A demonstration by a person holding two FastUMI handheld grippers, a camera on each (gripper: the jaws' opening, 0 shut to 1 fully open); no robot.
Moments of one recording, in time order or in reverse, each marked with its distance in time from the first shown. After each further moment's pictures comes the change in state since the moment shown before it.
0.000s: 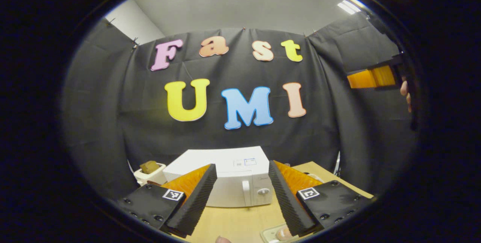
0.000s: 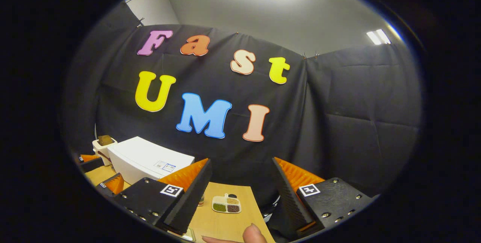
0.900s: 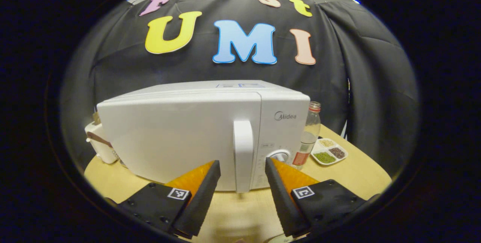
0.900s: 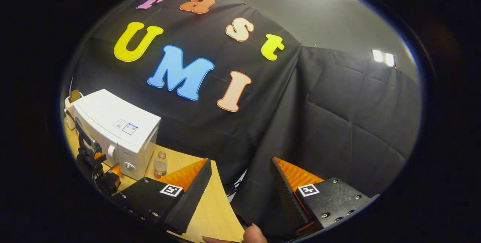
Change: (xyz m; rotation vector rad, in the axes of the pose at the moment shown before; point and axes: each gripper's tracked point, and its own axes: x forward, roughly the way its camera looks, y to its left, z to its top) left arm 0.185 -0.007 -0.239 -0.062 0.275 -0.059; right arm 0.030 -0.004 -0.071 -0.211 0.241 -0.210
